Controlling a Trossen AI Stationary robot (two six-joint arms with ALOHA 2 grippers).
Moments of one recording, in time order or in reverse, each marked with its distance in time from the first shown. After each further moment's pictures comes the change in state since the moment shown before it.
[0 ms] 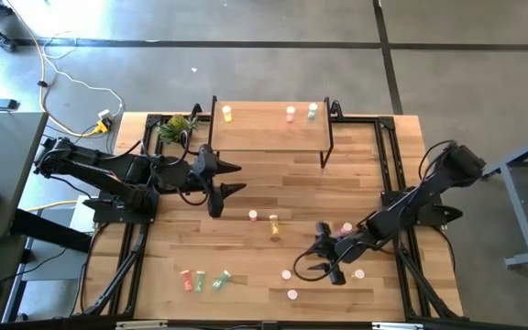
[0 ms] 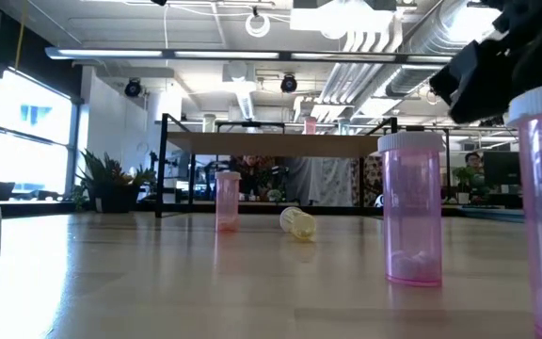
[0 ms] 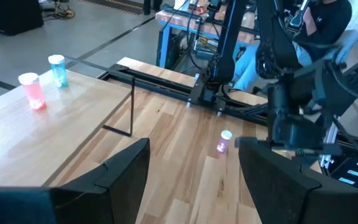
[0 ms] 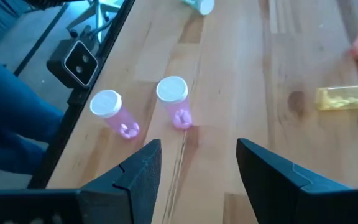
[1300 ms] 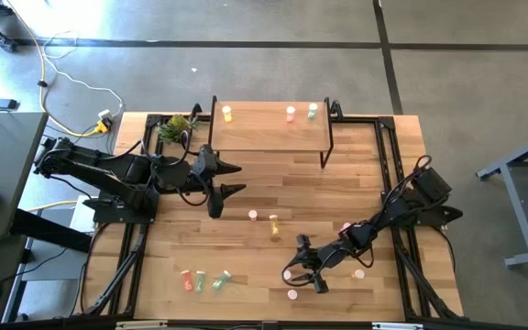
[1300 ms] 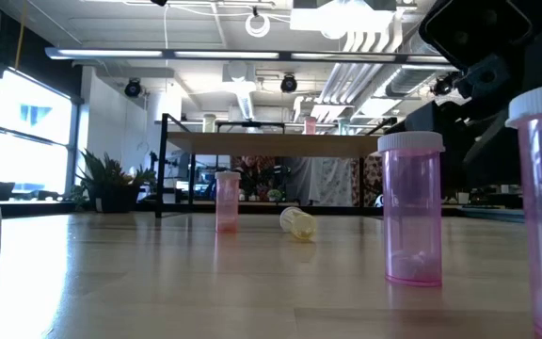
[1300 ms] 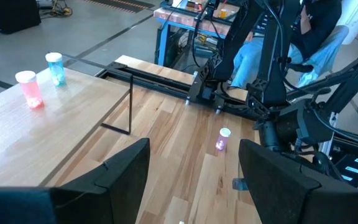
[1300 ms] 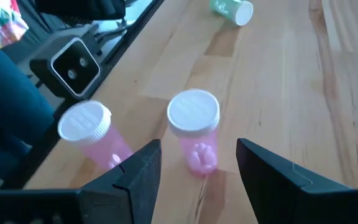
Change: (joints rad) left arm 0.000 0.000 0.000 -0.008 0.011 0.000; right arm -0.043 0.382 0.003 0.540 -0.089 -0.130
